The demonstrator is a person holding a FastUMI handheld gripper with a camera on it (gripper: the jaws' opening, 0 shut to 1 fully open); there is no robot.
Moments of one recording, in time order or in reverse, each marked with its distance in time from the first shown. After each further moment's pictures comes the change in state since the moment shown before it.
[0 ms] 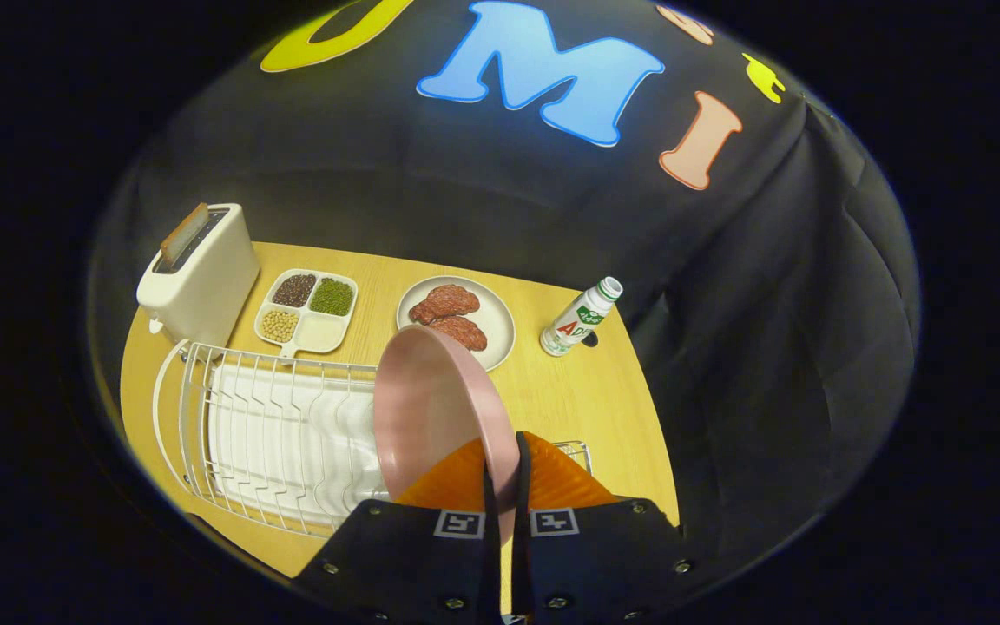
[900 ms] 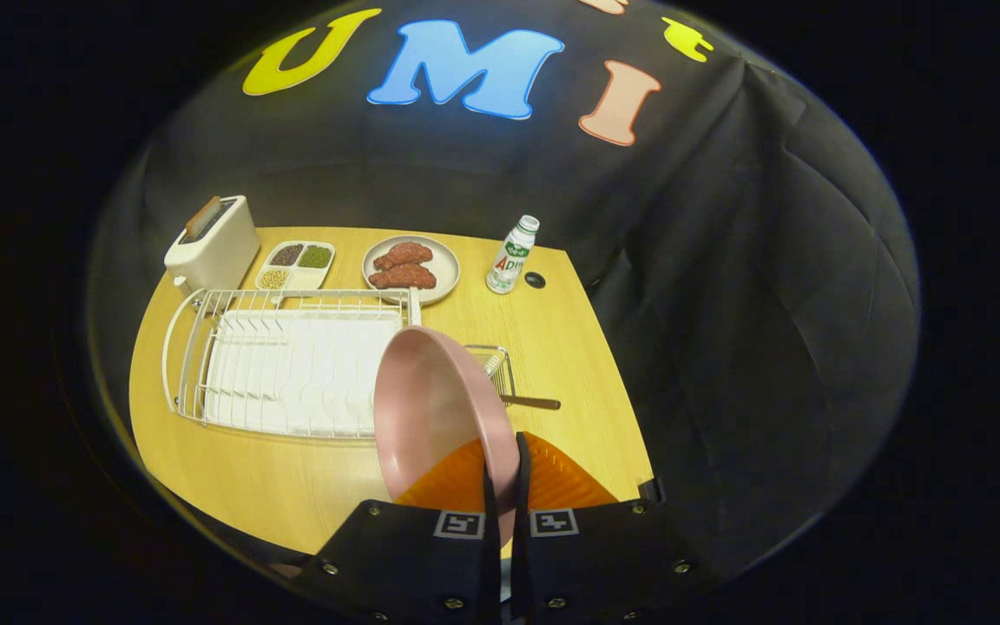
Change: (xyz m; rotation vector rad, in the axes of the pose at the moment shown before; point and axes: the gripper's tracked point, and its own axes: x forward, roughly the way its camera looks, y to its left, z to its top) arm -0.082 -0.098 -0.135 0.090 0.054 0.046
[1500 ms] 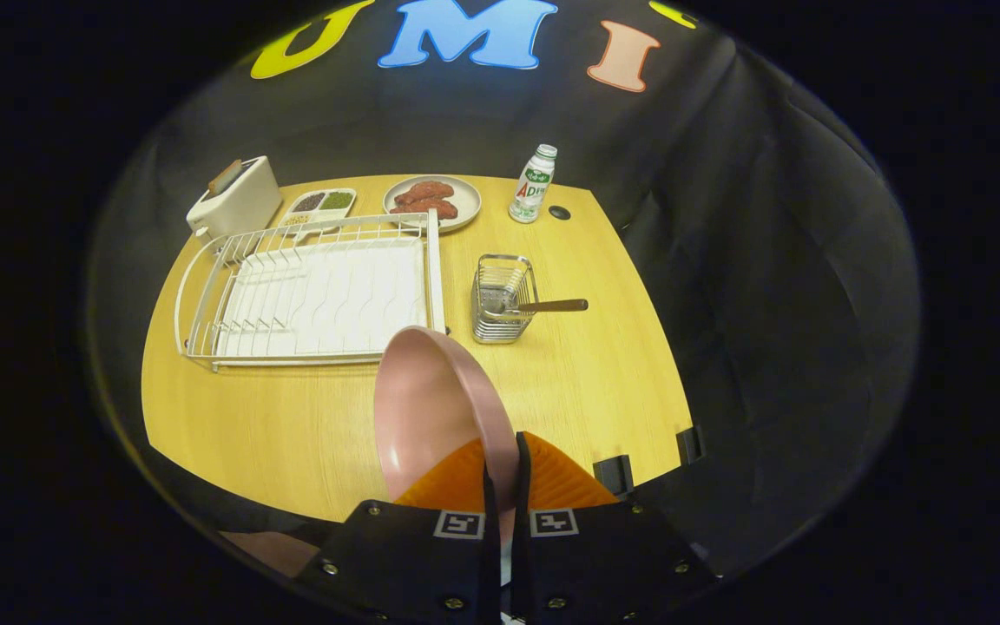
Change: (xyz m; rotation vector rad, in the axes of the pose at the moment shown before) arm 0.018 0.010 -0.093 0.010 0.132 0.119
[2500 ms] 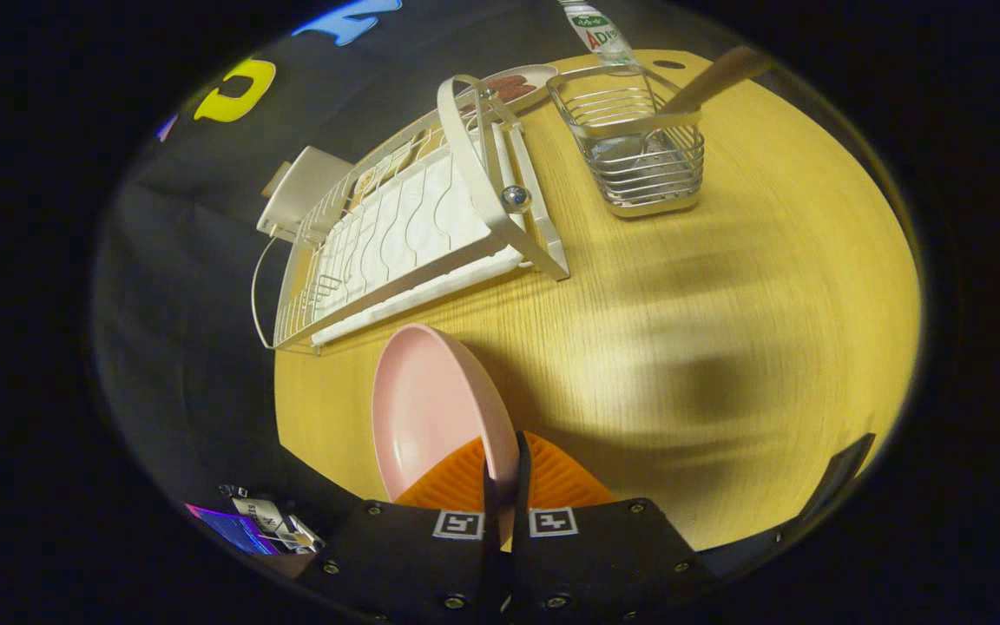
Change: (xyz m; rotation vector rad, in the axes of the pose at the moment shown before) arm 0.142 0.093 -0.066 0.195 0.223 0.776
